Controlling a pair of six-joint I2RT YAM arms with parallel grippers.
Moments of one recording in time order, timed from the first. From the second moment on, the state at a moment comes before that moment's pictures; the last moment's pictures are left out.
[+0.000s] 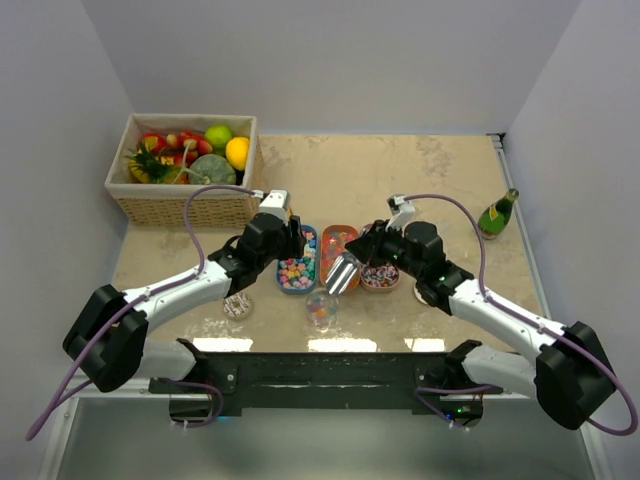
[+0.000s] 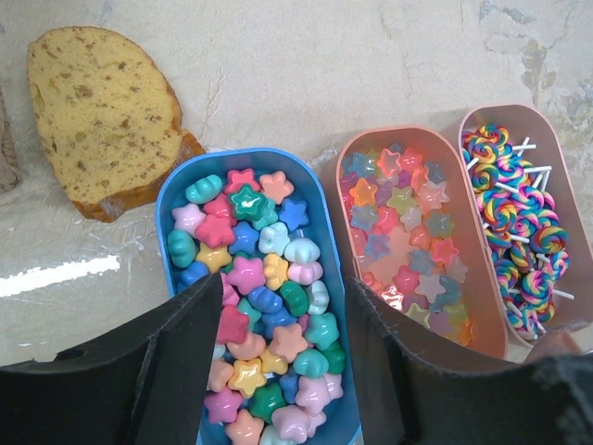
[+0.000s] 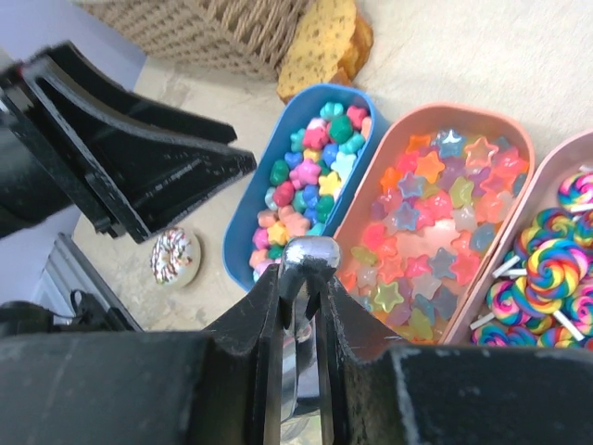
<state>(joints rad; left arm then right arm) -0.68 1.32 0.72 0.08 -0.24 -0.45 0.60 1.10 0.56 0.24 -0.16 0.61</state>
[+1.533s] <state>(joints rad) -0.68 1.61 0.78 0.17 0.00 -0.41 0.60 1.57 0.73 0.51 0.21 0.52</state>
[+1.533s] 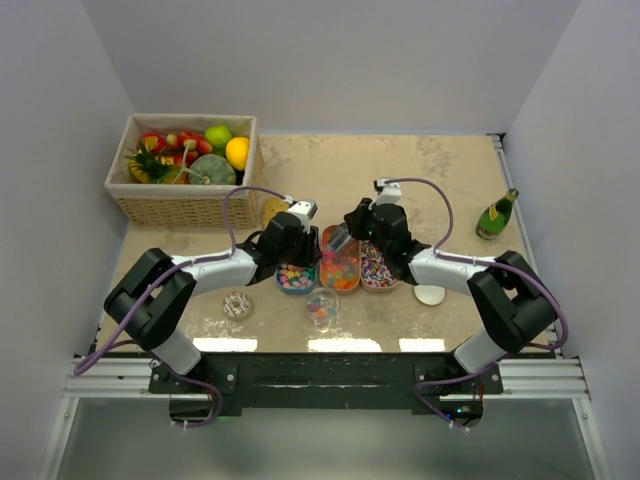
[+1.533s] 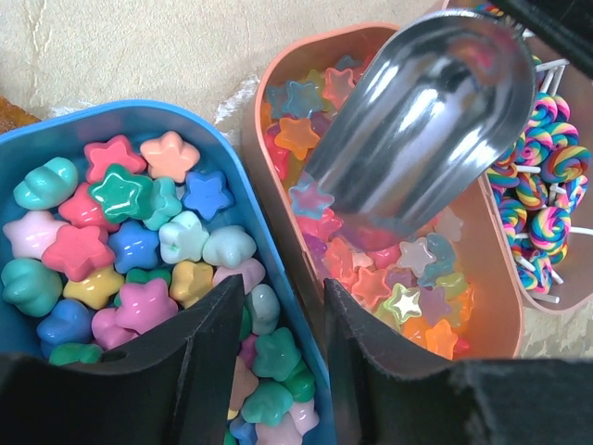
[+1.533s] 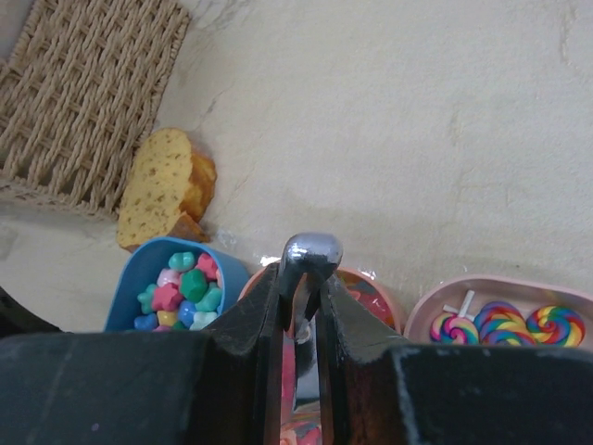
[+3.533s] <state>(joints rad) -0.68 1.46 0.79 0.08 -0.12 -0.42 0.41 1.41 0.58 0.39 -0.07 0.91</state>
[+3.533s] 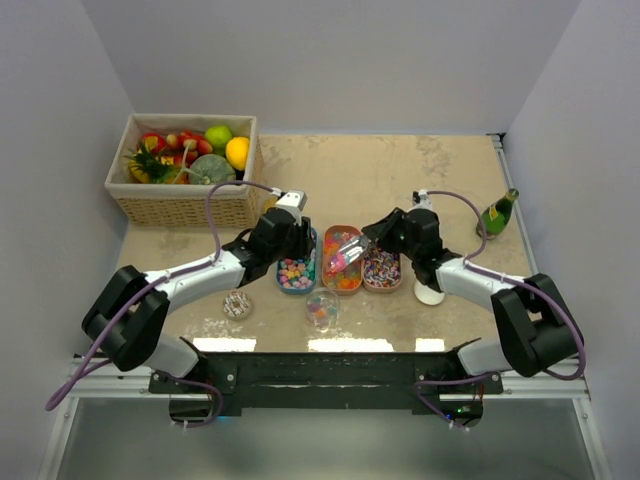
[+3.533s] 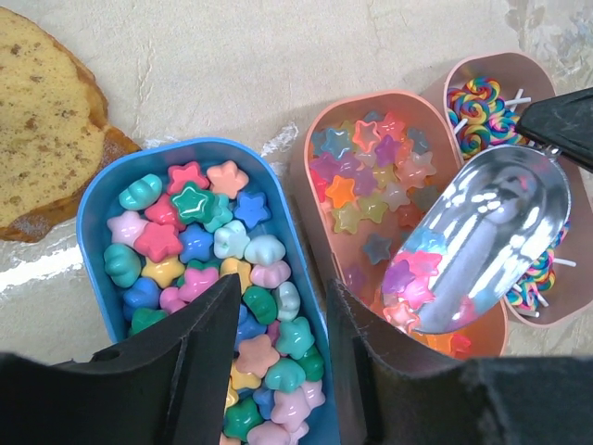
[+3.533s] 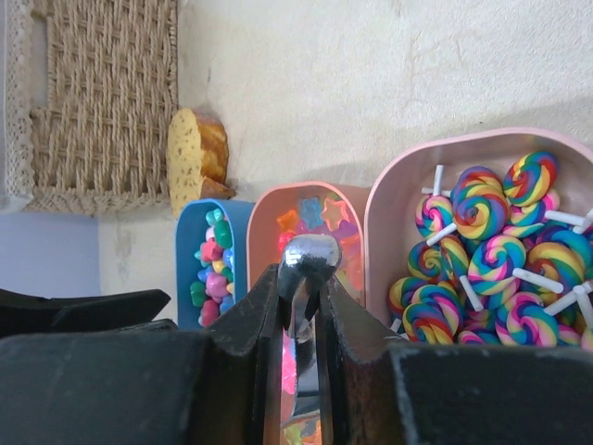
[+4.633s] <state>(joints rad) -0.68 1.42 0.79 0.03 -0.18 -0.41 0.35 1.25 0.50 0.46 -0.30 0.91</state>
